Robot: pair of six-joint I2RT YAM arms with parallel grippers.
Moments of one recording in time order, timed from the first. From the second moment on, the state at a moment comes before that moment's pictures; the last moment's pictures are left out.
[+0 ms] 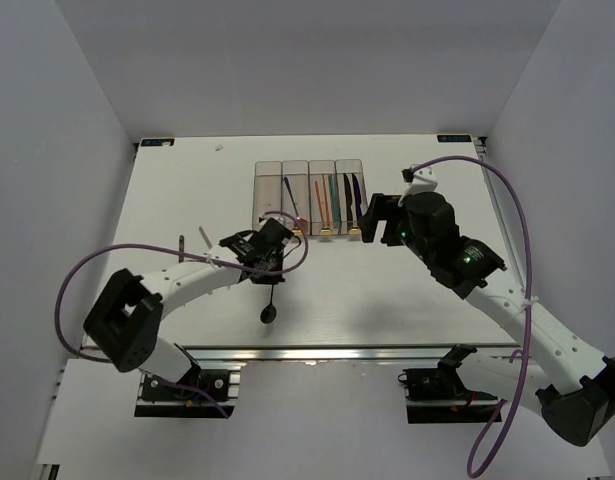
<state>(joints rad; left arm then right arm) -0.74 1.52 0.92 -0.55 -0.22 -0.59 0.67 1.02 1.02 -0.45 0.23 0.41</state>
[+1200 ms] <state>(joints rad) -0.47 2.19 1.95 -0.47 -0.24 -0.52 0.62 1.06 1.00 -0.45 0.24 0.39</state>
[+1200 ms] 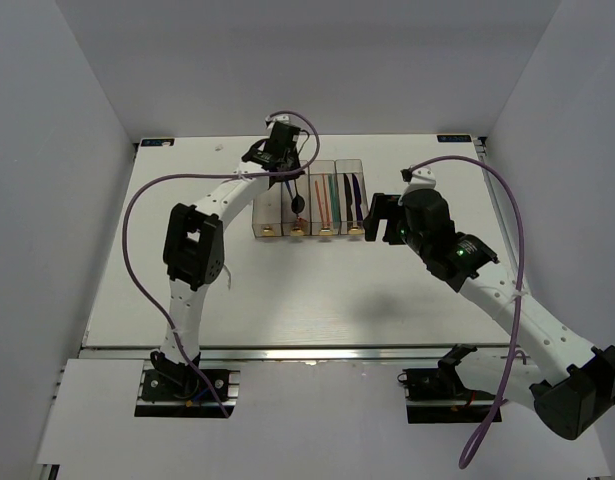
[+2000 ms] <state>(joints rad) -0.43 1.75 1.68 -0.57 -0.44 -0.60 0.62 1.04 1.00 -0.45 0.20 0.35</state>
